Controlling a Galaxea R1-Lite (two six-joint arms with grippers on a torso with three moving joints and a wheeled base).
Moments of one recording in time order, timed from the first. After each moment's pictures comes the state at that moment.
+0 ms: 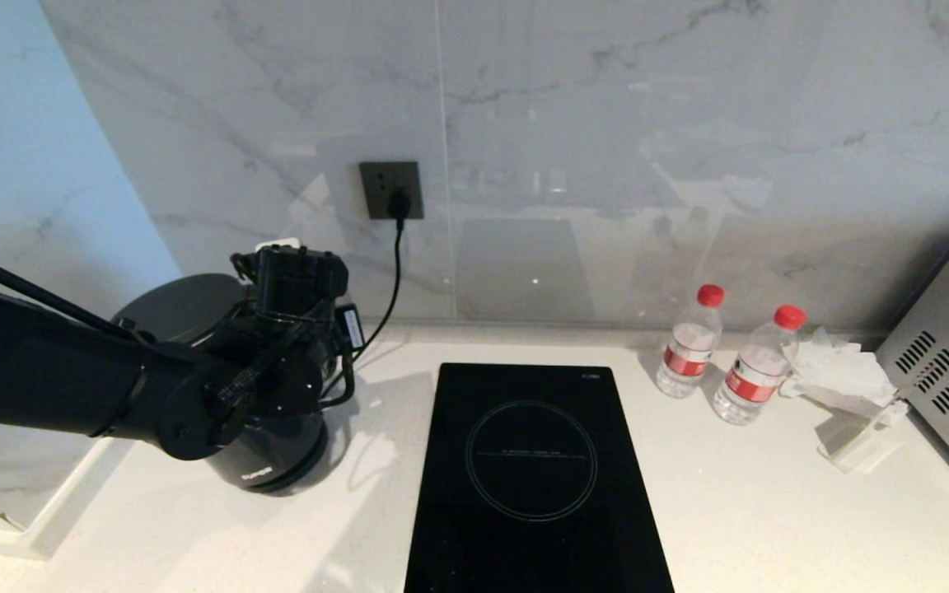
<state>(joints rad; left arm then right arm) -0.47 1.87 -1.02 -0.49 0.68 -0.33 0.00 0.00 0.00 0.00 -0.01 0.03</state>
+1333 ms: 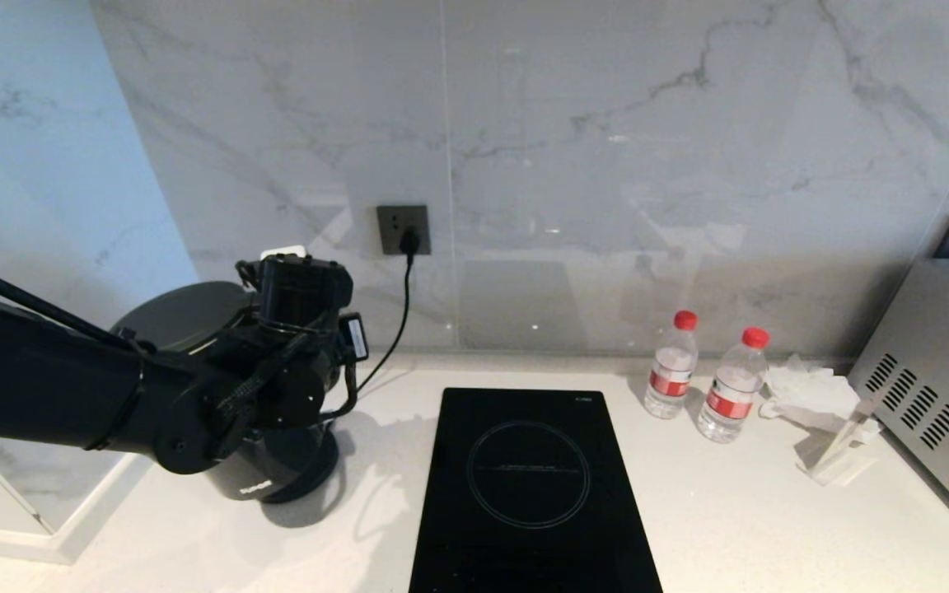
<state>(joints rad) -0.48 1.86 -0.98 -0.49 0.68 -0.33 0.00 0.00 0.00 0.00 -0.01 0.03</state>
